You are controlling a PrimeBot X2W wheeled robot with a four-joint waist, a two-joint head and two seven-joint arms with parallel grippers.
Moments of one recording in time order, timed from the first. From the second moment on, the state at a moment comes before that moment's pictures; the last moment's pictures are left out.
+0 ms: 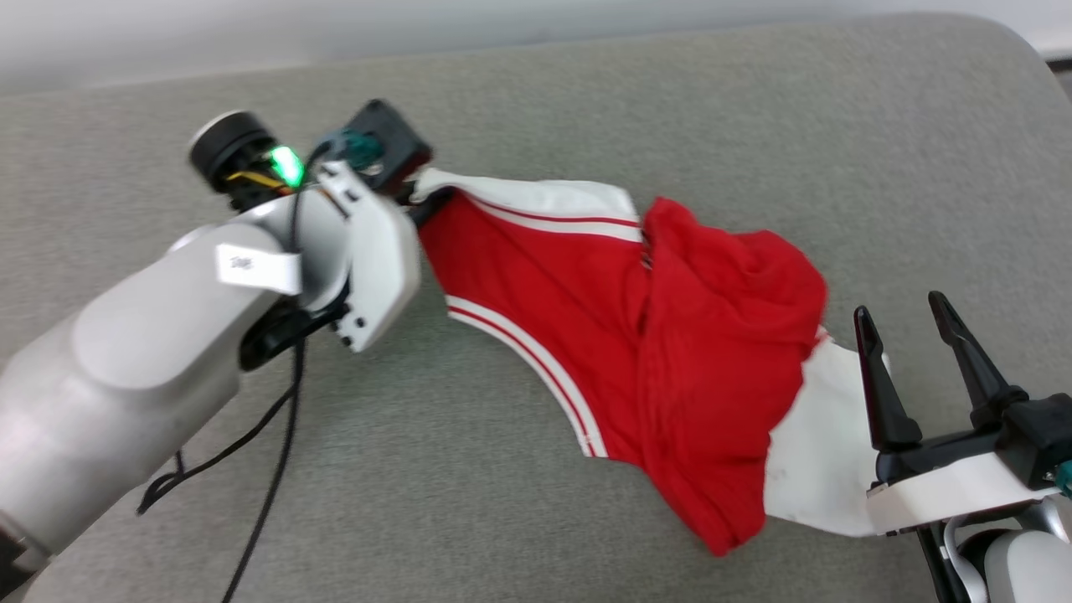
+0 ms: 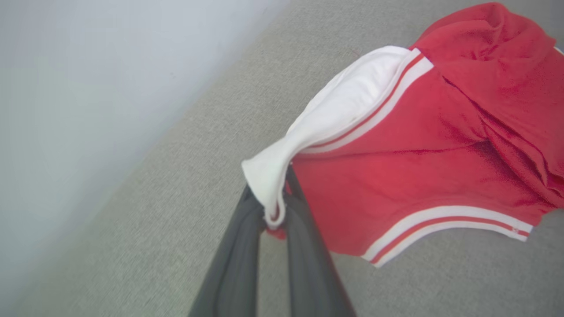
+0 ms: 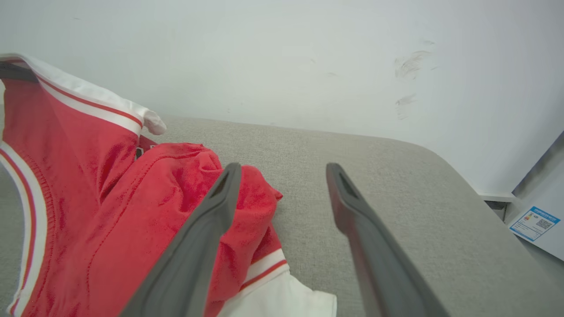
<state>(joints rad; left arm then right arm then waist) -1.17 0.63 -1.24 0.36 -0.86 -0.11 0.19 -0.11 -0.14 -0.01 0.00 0.09 0.13 -0.20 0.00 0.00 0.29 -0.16</state>
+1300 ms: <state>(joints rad) -0.50 0.82 -1.20 0.23 -1.18 0.14 -0.07 -0.01 -0.18 -0.04 0.04 0.11 0.13 -0.14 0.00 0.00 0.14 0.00</state>
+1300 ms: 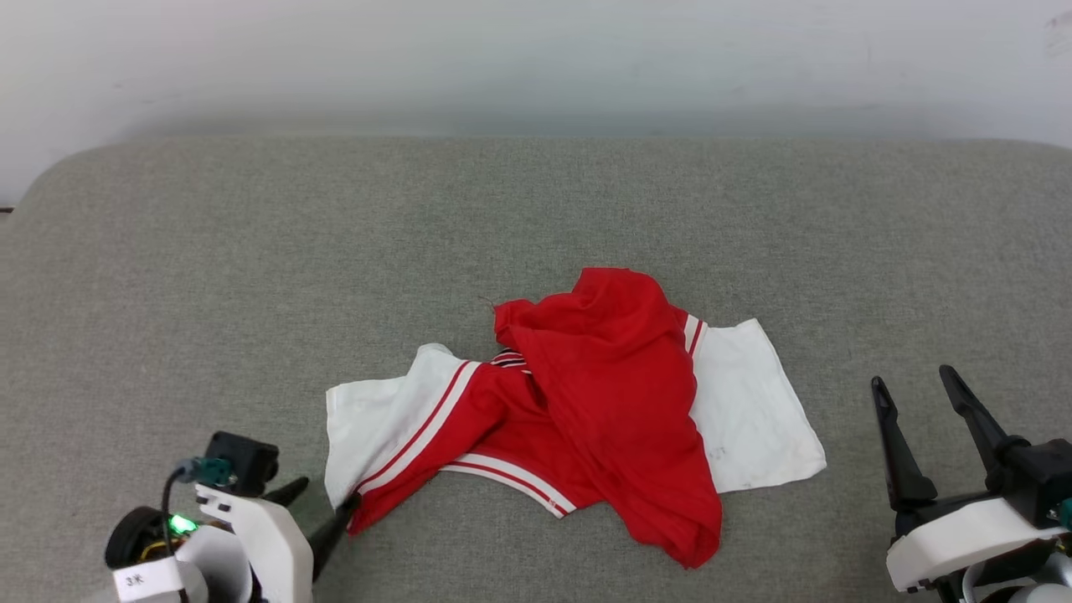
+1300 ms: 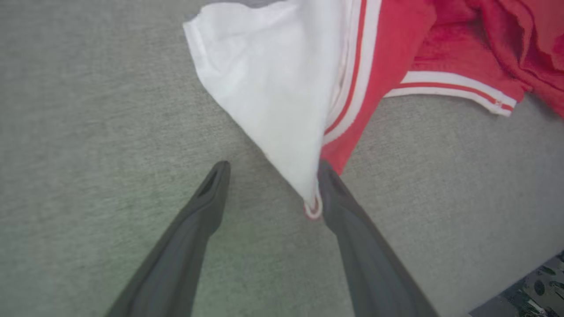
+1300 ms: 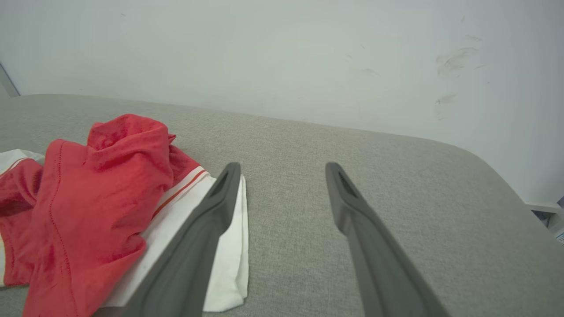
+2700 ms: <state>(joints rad) -0.89 0.88 -1.23 0.38 -1.12 -0.09 0.57 -0.09 -0.15 -0.02 0.03 0.08 0.13 -0.16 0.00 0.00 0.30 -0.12</state>
